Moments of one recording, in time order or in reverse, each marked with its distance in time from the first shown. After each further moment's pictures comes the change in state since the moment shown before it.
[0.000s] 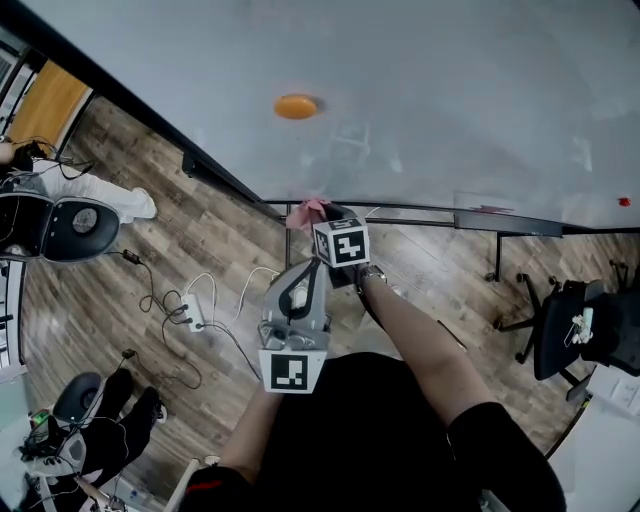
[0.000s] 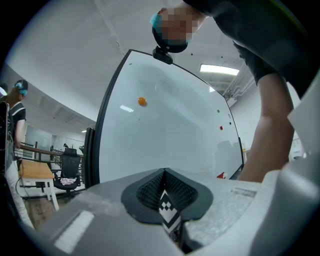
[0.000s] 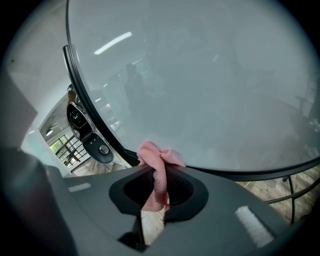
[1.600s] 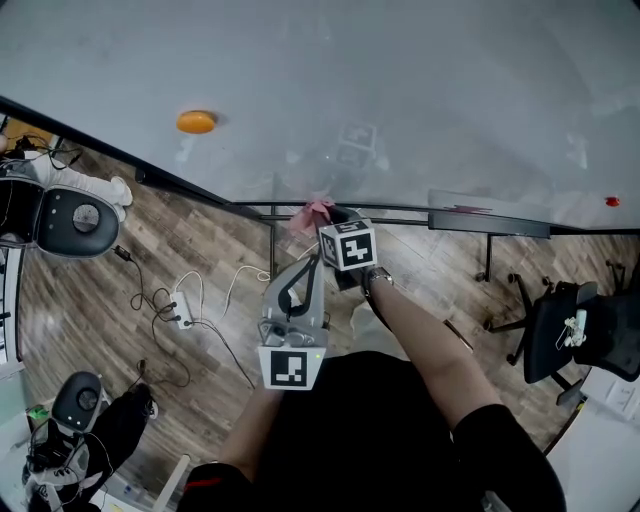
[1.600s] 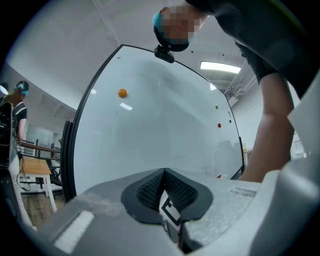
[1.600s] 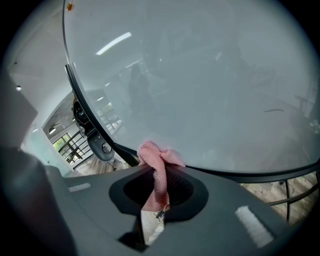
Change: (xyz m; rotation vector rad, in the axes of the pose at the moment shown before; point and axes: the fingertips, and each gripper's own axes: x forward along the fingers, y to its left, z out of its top) left arm 0.044 -0.056 -0.011 -0.012 0.036 0.000; right arm -0.037 -0.070 -0.006 -0.017 0.016 0.024
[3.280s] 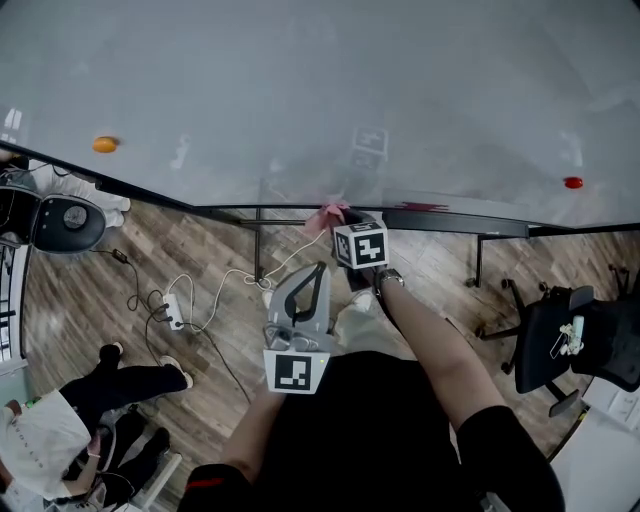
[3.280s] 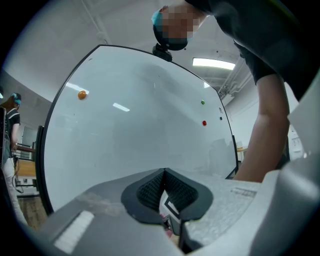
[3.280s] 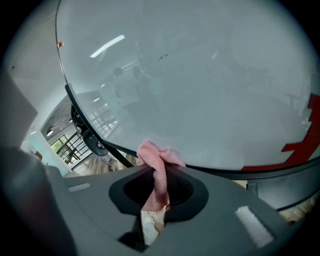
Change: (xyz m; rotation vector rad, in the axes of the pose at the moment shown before) left arm 0.044 -0.127 0.019 0.032 -0.007 -0.024; right arm -0.085 -0.123 -0.019 0.029 0.010 -0.026
